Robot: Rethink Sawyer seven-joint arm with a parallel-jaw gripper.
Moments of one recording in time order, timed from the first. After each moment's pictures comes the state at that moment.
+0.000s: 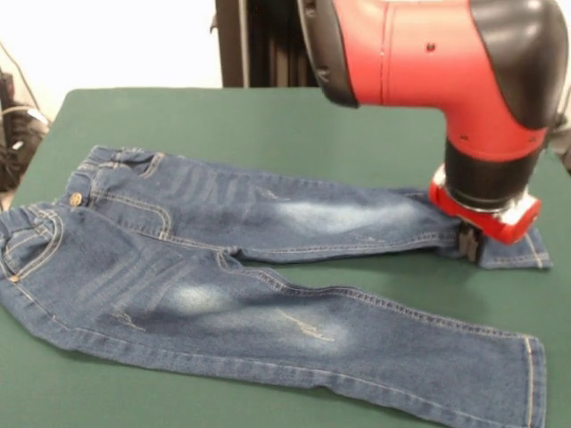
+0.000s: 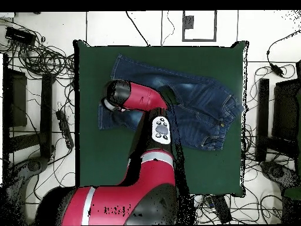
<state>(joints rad) 0.07 -0.22 -0.07 1.20 0.33 0.75 2.38</state>
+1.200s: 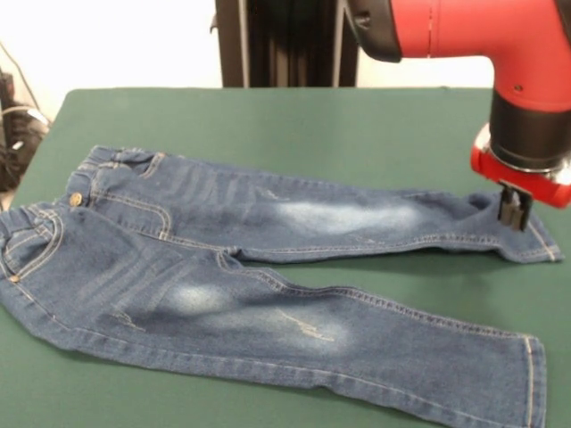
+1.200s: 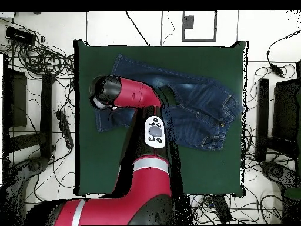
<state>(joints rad) 0.10 -0.30 -0.06 1.22 0.31 0.81 2.38</state>
